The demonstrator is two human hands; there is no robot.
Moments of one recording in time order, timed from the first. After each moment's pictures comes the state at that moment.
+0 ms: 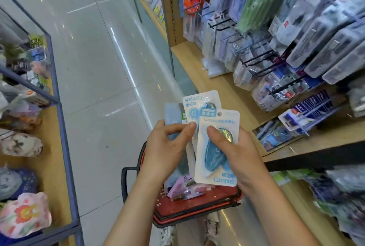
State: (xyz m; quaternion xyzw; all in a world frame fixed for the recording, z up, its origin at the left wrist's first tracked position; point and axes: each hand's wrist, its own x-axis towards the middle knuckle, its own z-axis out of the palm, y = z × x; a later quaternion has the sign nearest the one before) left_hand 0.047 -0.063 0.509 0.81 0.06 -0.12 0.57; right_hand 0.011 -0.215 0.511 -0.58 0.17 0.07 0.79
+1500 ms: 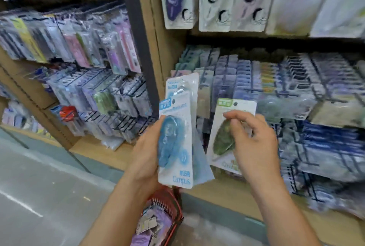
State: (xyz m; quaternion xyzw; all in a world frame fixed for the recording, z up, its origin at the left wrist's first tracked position) left_hand -0.164 -0.205 0.731 0.51 -0.18 -0.40 0.74; right_hand -0.304 -0.309 0.726 -0.67 0.37 -0.45 0.46
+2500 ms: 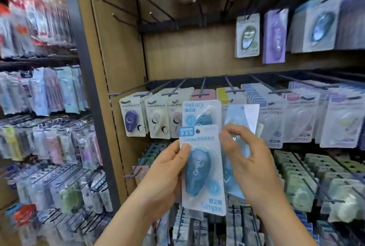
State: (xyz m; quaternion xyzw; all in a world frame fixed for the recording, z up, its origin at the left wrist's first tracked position) left_hand -0.274 -0.297 0.880 0.42 -0.45 -0.44 0.65; right_hand -0.416 -0.377 0.878 -0.70 0.20 -0.59 0.35
